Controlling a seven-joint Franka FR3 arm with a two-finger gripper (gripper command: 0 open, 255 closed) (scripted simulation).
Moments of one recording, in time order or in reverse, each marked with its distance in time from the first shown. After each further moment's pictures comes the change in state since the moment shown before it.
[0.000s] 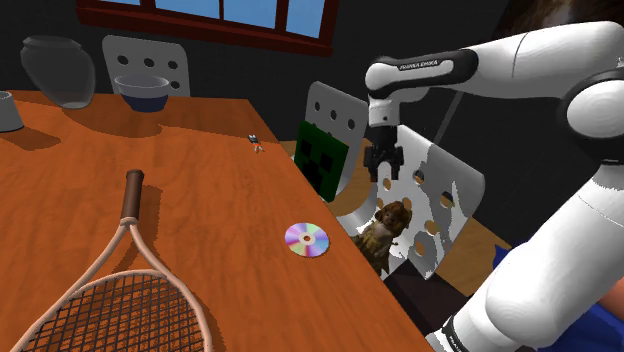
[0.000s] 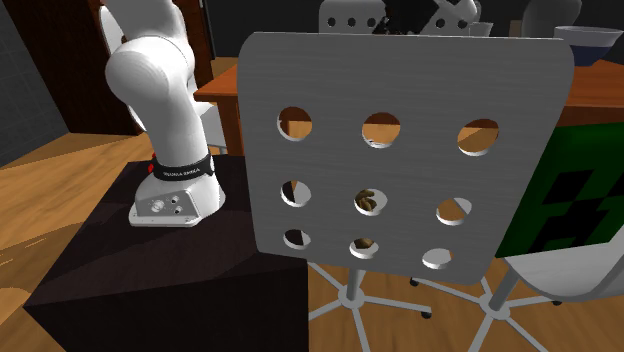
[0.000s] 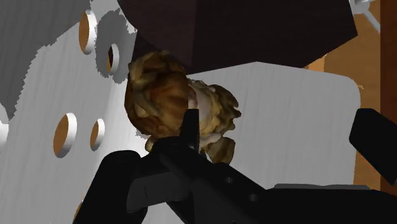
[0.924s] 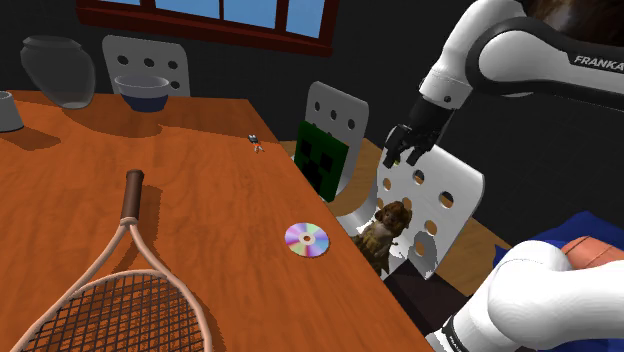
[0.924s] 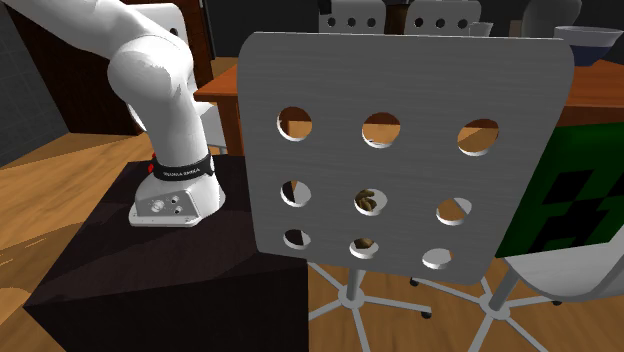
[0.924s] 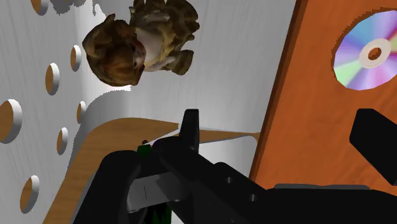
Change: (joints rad) arm 0.037 -0.776 0.189 -0.431 0.008 0.315 0.218
